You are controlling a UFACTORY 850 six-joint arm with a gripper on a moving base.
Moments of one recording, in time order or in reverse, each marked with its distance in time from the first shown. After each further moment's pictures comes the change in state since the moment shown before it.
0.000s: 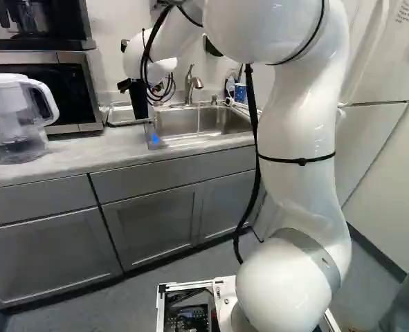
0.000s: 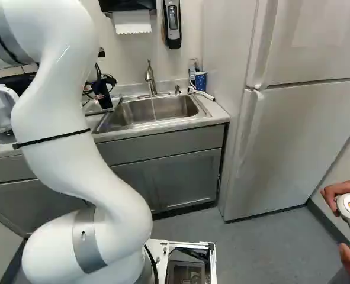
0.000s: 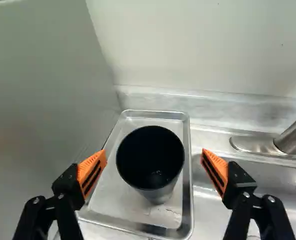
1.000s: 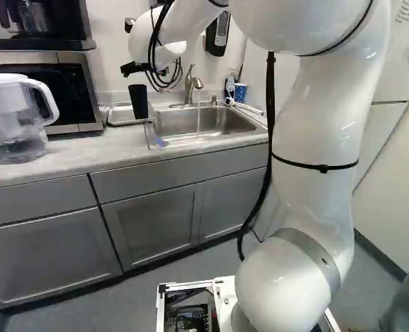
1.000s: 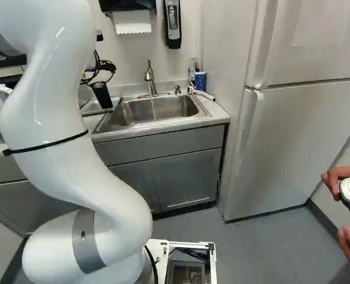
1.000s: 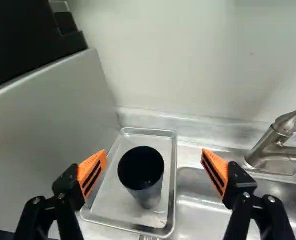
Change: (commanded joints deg) arm -1.9 7.1 2.1 -2.8 0.0 0.0
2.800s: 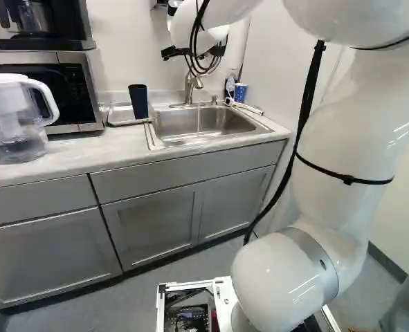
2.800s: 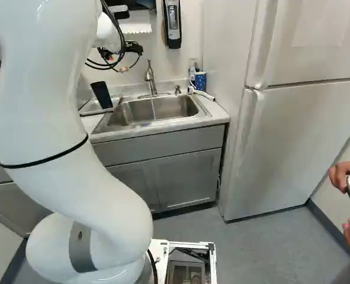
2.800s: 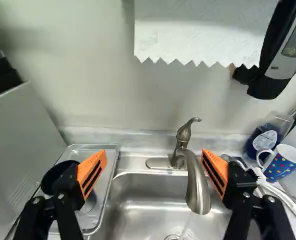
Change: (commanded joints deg) arm -13.0 6.9 1.3 -3.7 0.0 0.0
